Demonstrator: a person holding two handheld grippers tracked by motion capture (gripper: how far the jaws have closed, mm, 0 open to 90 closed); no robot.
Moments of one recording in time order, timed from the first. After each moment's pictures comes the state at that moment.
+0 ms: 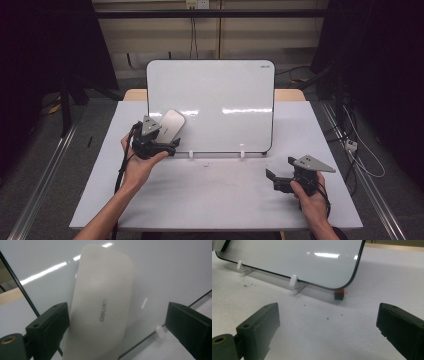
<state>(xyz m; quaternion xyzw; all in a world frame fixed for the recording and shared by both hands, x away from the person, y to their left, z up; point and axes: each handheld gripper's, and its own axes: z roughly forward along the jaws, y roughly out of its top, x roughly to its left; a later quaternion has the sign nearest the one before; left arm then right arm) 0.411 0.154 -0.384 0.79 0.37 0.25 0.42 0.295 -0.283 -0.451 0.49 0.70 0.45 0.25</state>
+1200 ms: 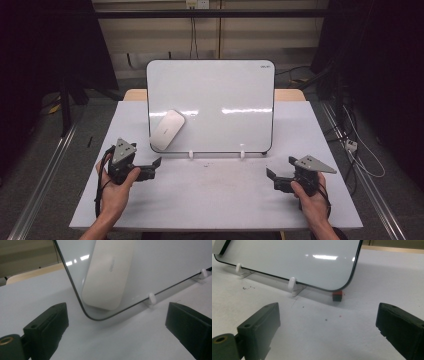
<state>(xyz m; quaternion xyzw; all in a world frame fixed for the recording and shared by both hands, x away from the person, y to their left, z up) 0.345 0.206 -0.397 0.77 0.39 0.25 0.44 0.293 -0.283 -0.451 0.49 0.69 0.46 0.25</state>
